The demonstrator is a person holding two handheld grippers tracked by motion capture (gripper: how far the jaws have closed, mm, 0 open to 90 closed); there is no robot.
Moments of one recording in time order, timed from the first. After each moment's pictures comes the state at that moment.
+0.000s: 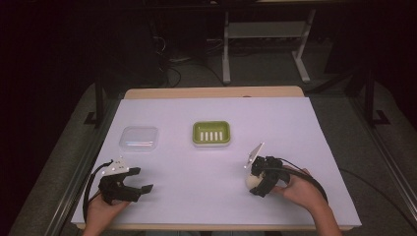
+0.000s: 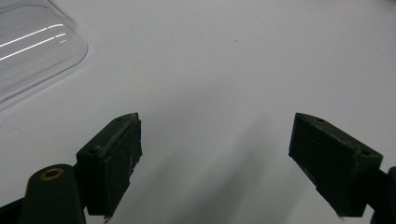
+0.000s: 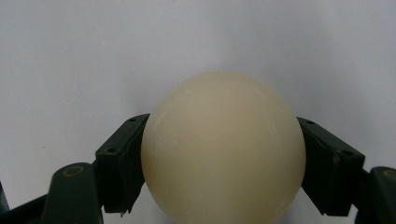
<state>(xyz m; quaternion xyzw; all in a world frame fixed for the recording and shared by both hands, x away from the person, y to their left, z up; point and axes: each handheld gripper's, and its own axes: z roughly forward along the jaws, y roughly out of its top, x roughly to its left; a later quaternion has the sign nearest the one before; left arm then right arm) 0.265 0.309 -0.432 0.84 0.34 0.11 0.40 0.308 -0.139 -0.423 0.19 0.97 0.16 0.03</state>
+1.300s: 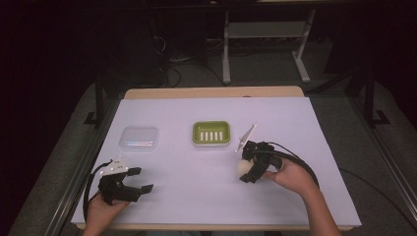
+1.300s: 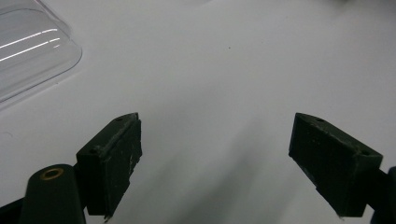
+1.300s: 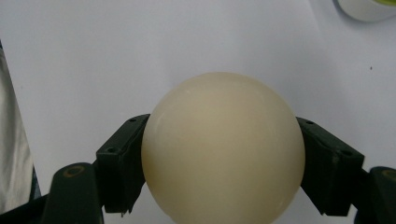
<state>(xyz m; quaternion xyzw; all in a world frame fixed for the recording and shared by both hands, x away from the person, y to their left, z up) 0.264 0.309 -0.431 0.83 0.35 0.10 0.42 0.334 -0.115 -0.384 0.18 0.97 0.18 0.01</state>
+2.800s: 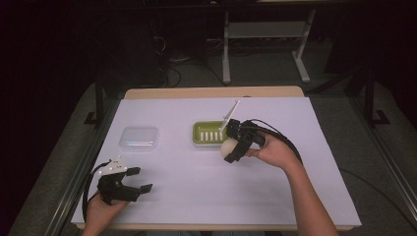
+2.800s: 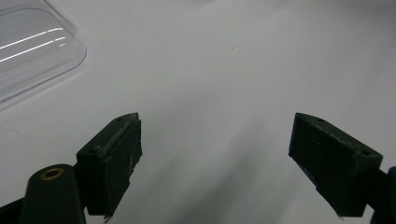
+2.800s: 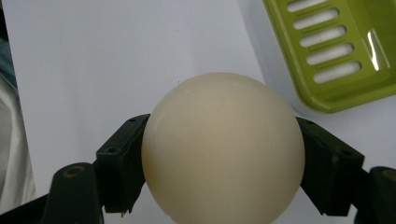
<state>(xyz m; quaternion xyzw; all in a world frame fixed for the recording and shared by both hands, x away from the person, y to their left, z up) 0.265 0.312 -0.431 0.83 0.35 0.10 0.42 0.381 -0.076 -0.349 0.16 0.97 0.20 0.00</state>
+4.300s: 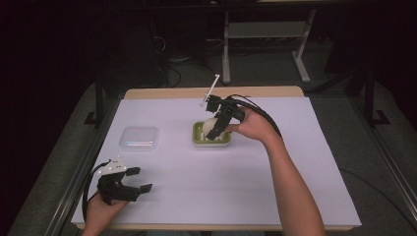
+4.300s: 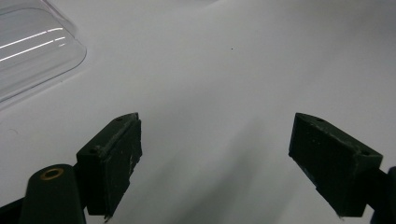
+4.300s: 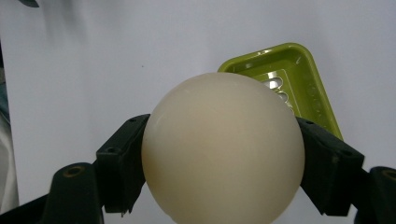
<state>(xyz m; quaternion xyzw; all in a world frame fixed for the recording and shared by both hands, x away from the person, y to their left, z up) 0.265 0.313 -0.432 0.83 0.35 0.10 0.42 0.438 -0.030 -0.317 0.15 0.96 0.22 -0.01</state>
